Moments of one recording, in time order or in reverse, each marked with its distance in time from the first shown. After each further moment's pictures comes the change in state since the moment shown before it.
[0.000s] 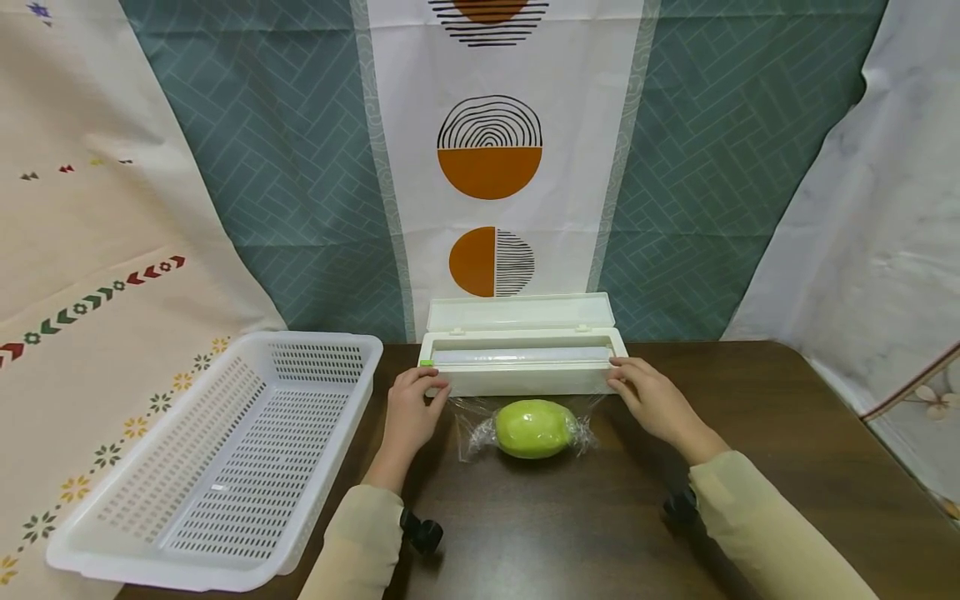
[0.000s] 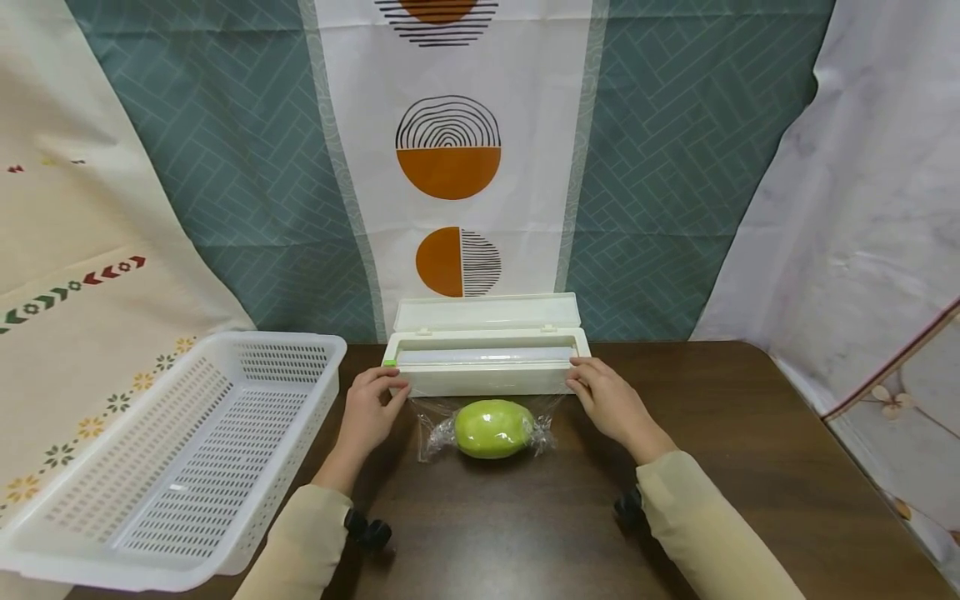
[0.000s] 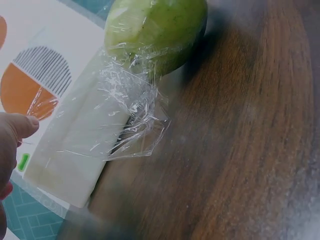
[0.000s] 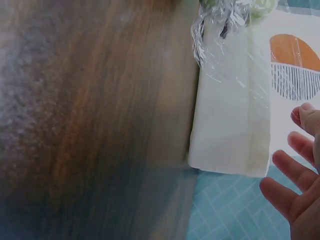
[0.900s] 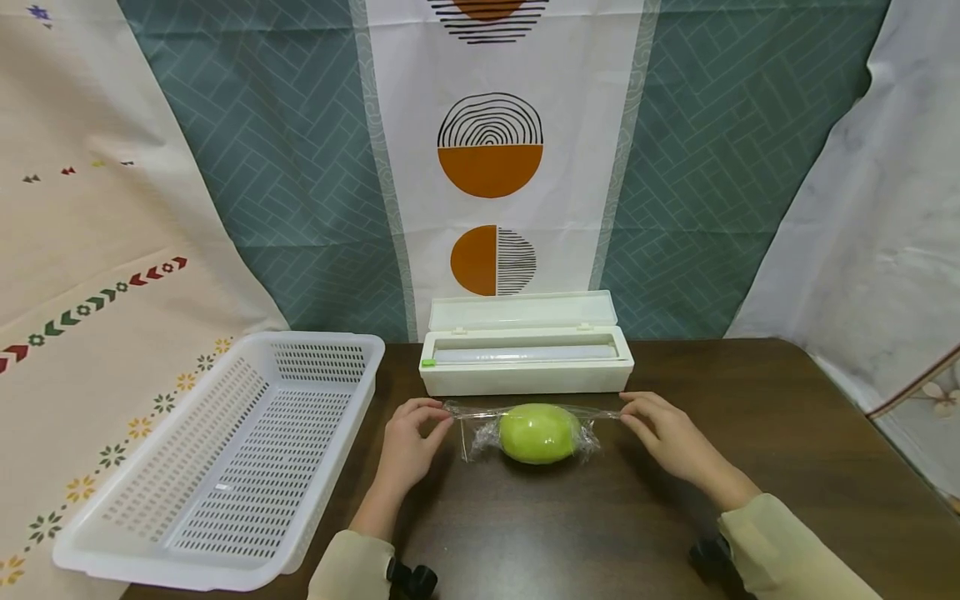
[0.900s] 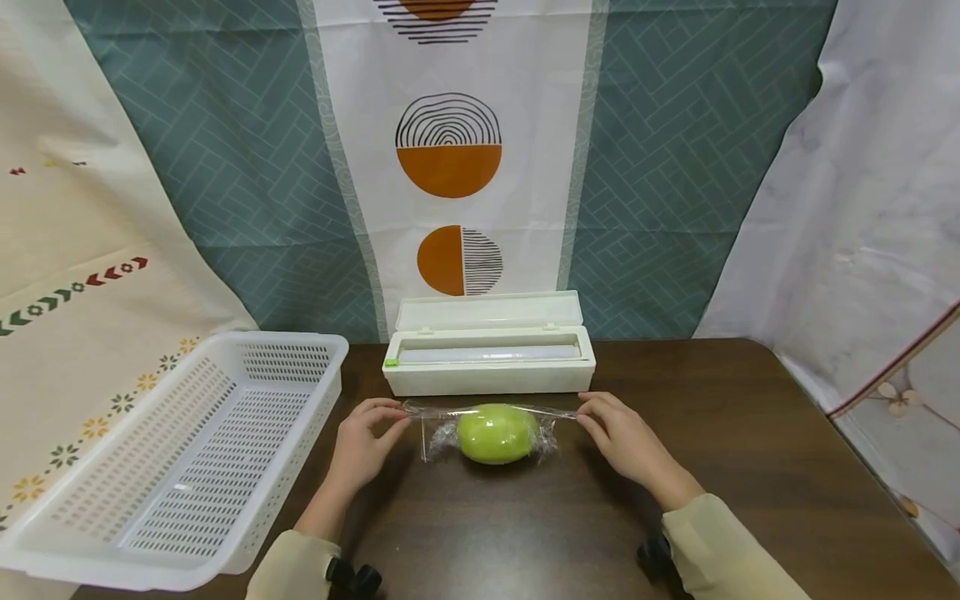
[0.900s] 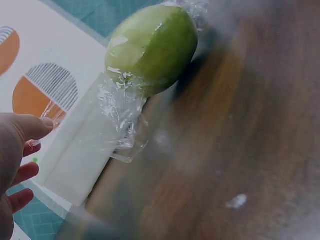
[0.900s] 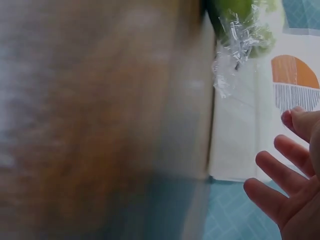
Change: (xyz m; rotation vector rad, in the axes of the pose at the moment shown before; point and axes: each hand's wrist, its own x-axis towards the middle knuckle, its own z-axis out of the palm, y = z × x) left_hand -0.038 0.012 -0.016 -0.073 -0.066 -0.066; right_hand -0.046 -0.011 -0.001 0.095 -0.045 0.030
